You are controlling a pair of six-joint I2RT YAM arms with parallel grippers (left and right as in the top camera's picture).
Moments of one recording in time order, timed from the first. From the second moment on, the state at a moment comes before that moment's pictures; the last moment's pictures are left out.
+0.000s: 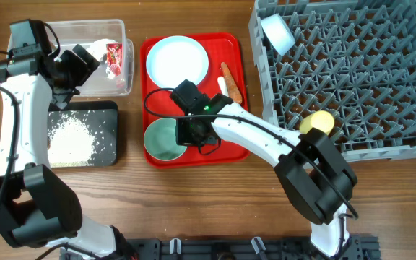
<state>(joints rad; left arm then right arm) 0.25 1.74 1.49 -0.87 0.16 -0.59 0.79 2.04 1.43 -0.69 -0.21 0.79</state>
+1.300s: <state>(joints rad) 0.25 1.74 1.49 -0.87 0.16 -0.59 0.35 1.78 1.42 -0.73 1.03 -0.14</state>
